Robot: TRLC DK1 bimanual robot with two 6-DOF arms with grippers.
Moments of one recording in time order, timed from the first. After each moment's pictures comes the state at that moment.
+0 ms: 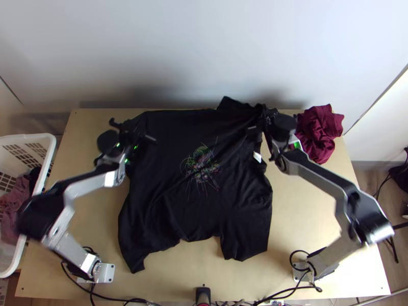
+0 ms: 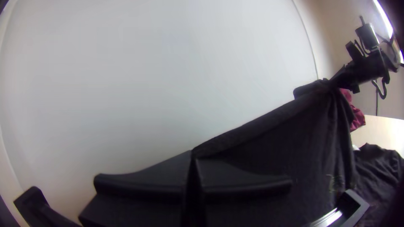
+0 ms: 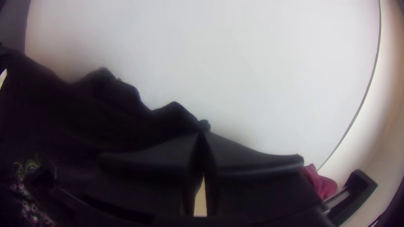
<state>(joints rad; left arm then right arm) -0.20 1.74 0.90 0.96 0.09 0.26 0.36 1.72 1.10 0.46 0.33 -0.23</state>
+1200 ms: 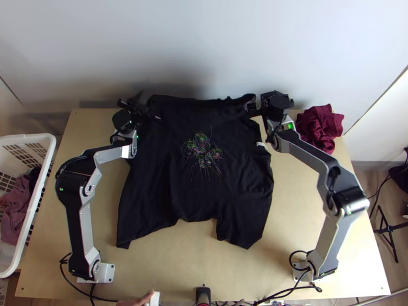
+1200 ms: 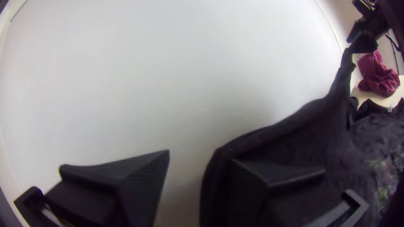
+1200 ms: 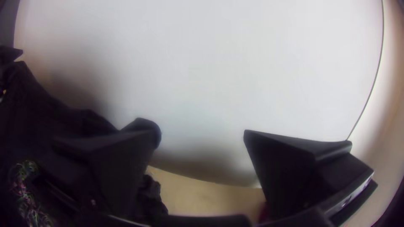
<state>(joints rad) -0.16 2.20 1.39 1.00 0.04 0.43 0.30 1.98 1.42 0.42 0.32 -0.25</state>
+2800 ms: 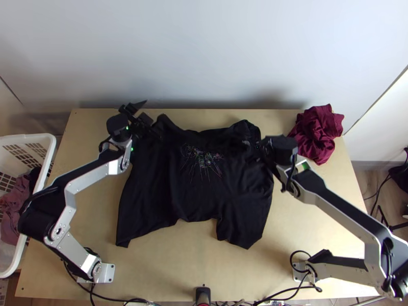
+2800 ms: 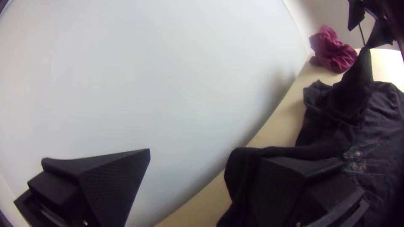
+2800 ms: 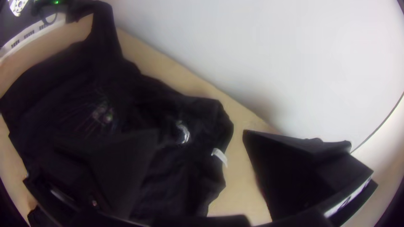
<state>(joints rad) -0.26 1.75 1.09 0.60 0.07 0.62 0.50 1.36 0.89 -0.01 0.20 -0.29</state>
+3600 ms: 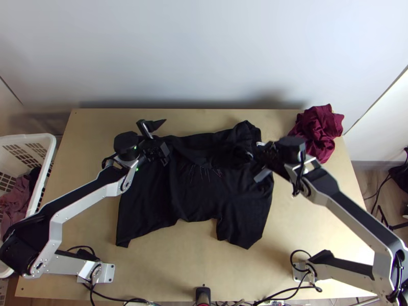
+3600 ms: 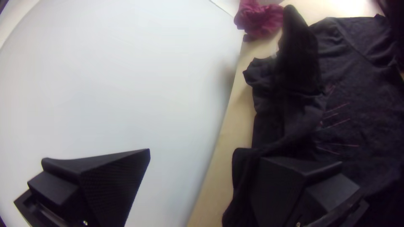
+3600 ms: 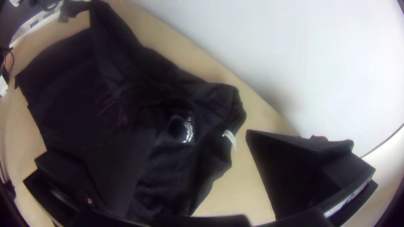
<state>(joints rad) -0.42 1.53 0.93 0.46 0.08 1.06 0.46 1.29 0.96 -0.30 0.08 -0.38</state>
